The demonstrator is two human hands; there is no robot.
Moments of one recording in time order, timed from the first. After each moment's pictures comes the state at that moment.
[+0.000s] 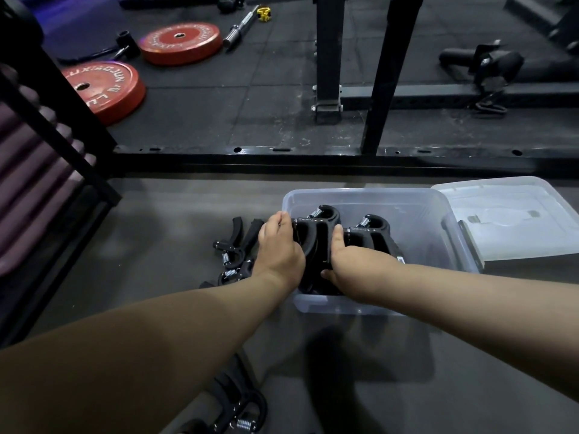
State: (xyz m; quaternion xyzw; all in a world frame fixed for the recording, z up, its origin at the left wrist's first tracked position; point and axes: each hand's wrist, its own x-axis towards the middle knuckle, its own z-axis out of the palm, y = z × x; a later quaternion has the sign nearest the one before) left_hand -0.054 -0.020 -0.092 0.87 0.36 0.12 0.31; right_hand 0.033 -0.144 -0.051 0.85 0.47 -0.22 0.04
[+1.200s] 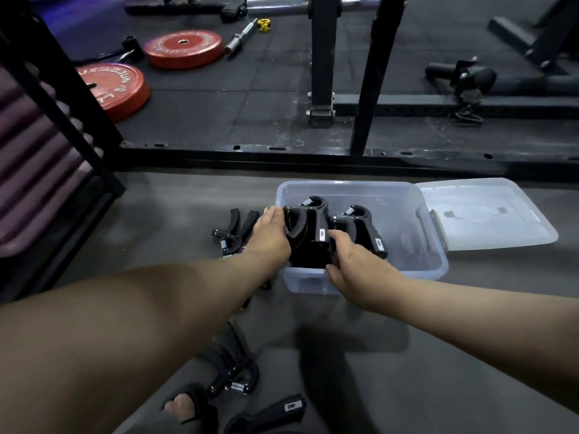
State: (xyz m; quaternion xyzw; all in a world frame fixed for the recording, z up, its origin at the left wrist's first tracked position) left_hand -0.074 -0.026 -0.078 0.89 0.35 0.03 0.28; right_hand 0.009 -0.210 -0.054 0.83 0.51 -0.16 -0.19
